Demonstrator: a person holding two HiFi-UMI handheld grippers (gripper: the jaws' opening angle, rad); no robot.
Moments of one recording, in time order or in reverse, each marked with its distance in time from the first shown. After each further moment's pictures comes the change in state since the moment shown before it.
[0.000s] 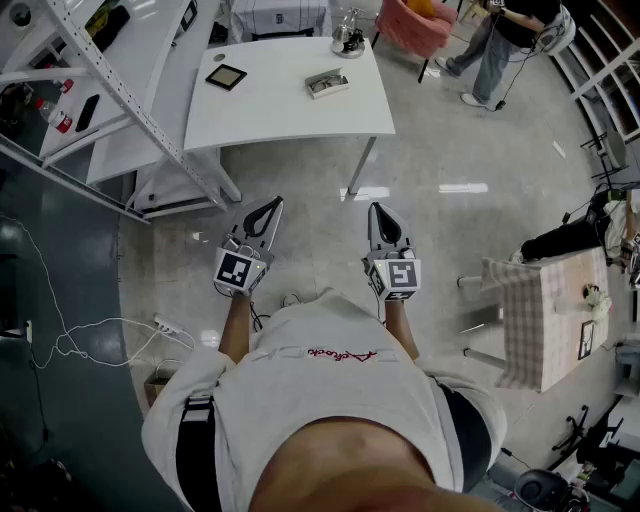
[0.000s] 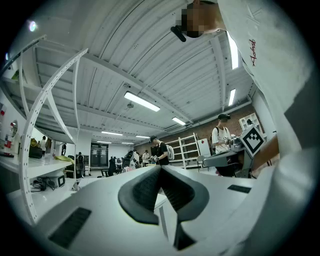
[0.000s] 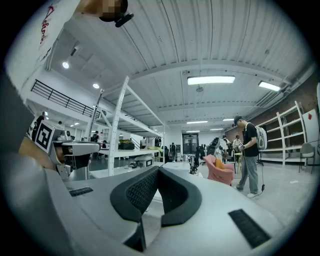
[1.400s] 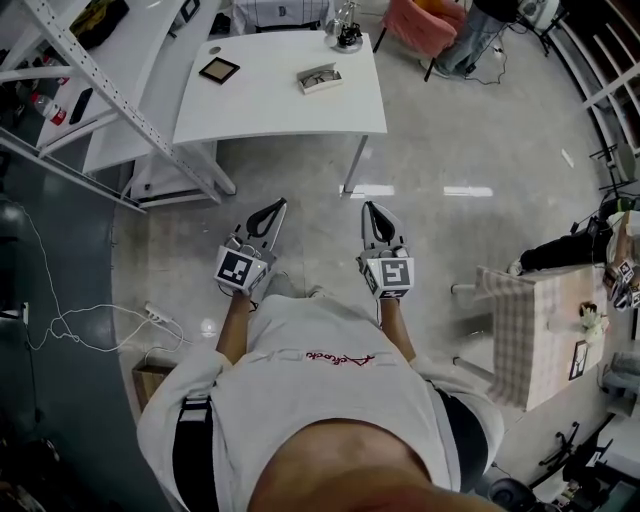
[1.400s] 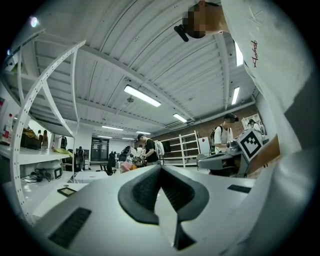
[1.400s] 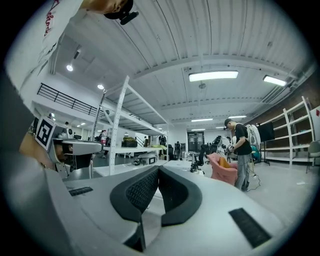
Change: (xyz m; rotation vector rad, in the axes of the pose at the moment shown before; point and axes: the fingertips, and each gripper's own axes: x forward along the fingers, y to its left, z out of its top) left arm 0.051 -0.051 -0.022 -0.033 0.028 0.004; right arm -0.002 -0.054 -0.026 -0.008 0.019 0.068
